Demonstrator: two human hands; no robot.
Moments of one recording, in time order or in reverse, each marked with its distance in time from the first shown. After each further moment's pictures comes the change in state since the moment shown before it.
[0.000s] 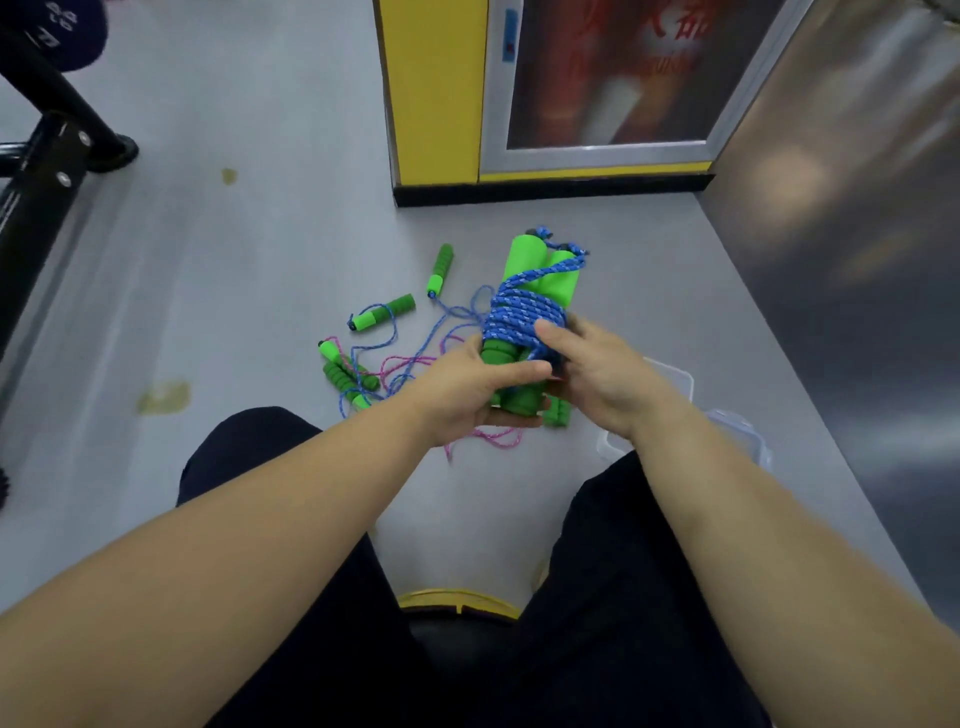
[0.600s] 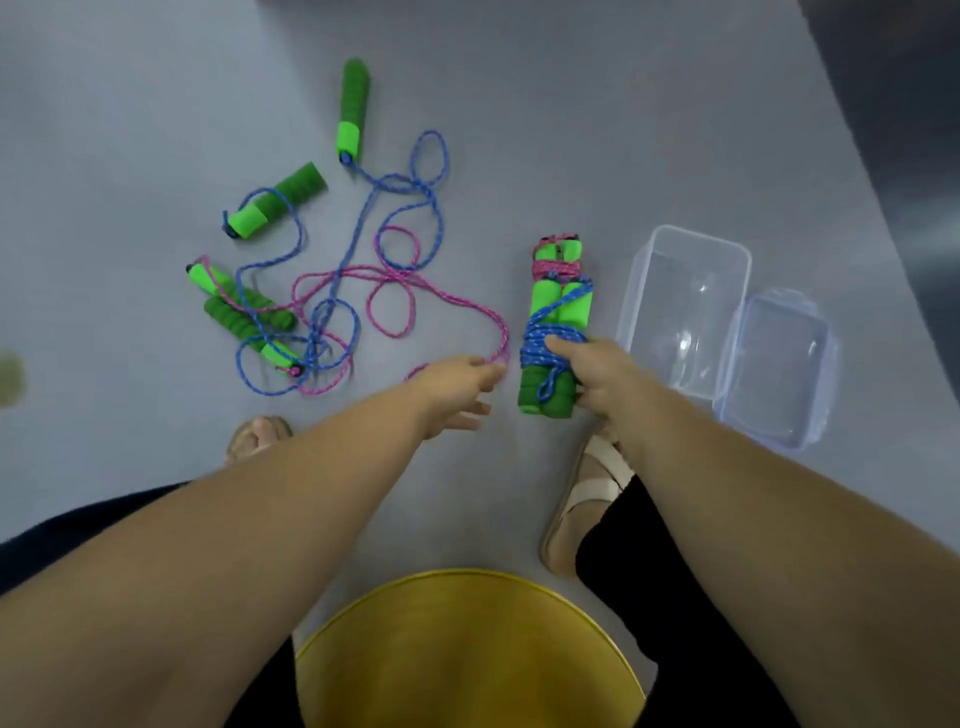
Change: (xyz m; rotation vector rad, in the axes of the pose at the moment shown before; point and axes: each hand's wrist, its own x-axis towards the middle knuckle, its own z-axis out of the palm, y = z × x) left_hand 0.213 -0.166 -0.066 0.317 0.109 -0.668; right_hand 0.191 0.183 -0.125 0.086 0.514 0.542
